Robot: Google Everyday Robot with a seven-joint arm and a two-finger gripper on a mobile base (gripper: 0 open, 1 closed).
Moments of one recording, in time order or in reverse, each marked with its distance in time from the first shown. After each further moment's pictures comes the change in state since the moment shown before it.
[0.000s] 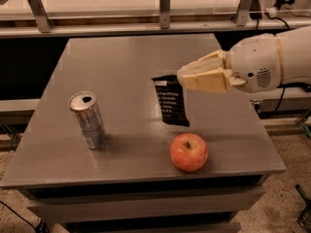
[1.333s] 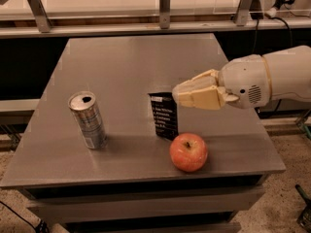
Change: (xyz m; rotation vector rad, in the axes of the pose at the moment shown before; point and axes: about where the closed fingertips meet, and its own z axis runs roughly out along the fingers) arm 0.033 0.013 0.017 -0.084 -0.008 0.088
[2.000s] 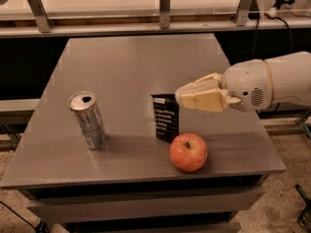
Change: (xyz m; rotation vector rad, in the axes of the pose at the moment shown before) arm 0.009 -0.004 -0.003 -0.018 -0.029 0.043
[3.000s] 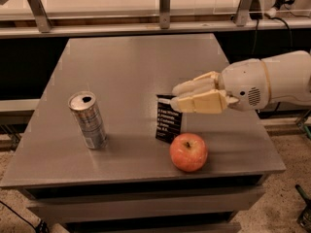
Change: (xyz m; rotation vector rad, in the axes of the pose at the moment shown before) arm -0.003 0.003 0.005 -0.010 0.004 -0.007
